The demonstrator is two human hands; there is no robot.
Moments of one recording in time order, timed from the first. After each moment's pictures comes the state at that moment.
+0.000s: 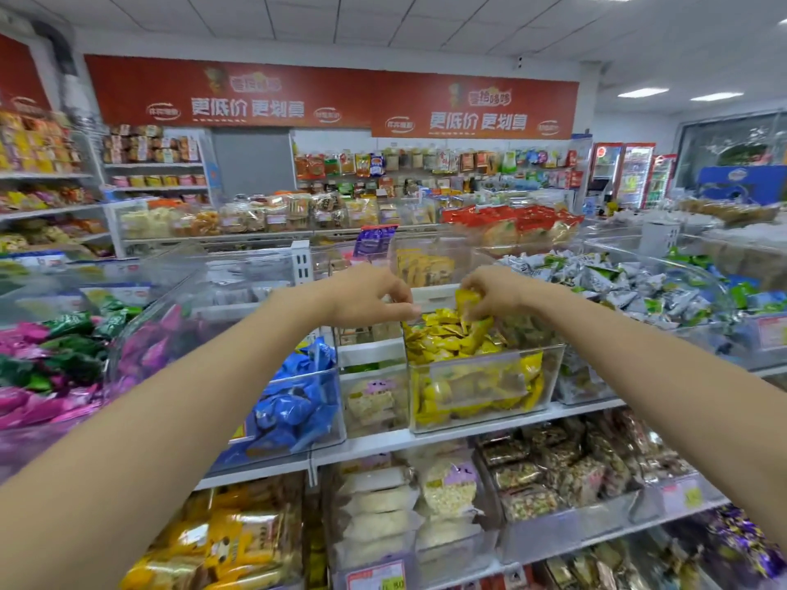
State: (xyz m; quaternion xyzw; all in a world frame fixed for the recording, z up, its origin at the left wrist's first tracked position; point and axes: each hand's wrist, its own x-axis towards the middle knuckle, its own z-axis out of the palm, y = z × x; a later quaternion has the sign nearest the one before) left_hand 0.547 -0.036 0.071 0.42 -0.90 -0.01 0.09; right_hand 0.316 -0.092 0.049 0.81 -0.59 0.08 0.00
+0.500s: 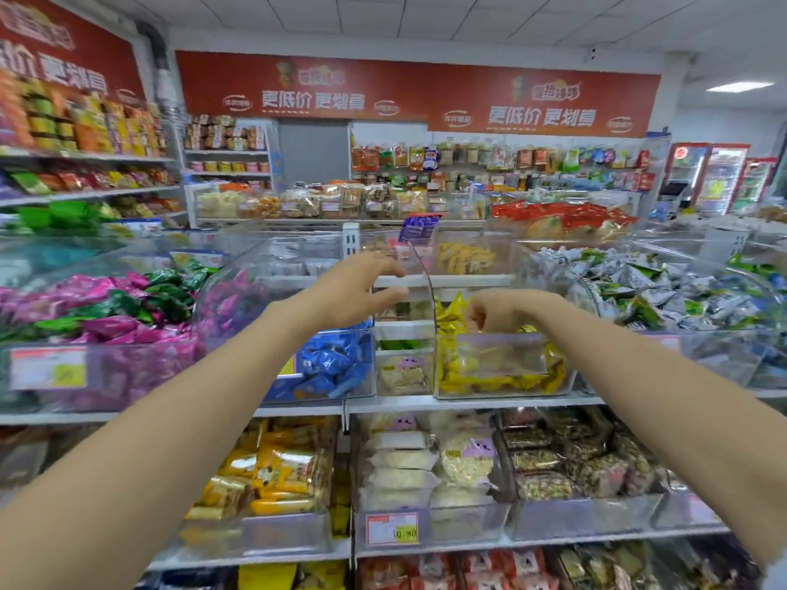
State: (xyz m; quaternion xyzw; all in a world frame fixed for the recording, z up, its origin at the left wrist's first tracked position) left_hand 0.588 0.018 0.043 0.51 -0.83 0.04 0.23; right_hand 0.355 -0.074 0.026 0.85 -0.52 -0.08 -0.08
